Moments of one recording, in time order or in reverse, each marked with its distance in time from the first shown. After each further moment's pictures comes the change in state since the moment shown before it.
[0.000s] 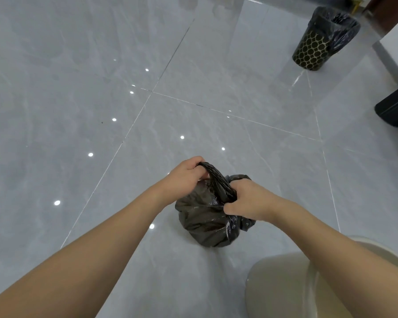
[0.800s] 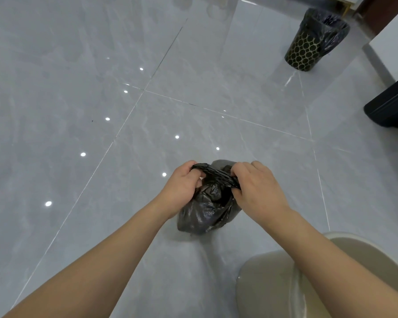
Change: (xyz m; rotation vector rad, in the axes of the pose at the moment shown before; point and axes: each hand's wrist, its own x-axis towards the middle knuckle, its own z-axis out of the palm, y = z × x) left_hand -0.006 -0.008 0.034 -0.273 0.115 -0.005; right_hand -0.022 0.012 -0.003 -0.547 0.644 -0.228
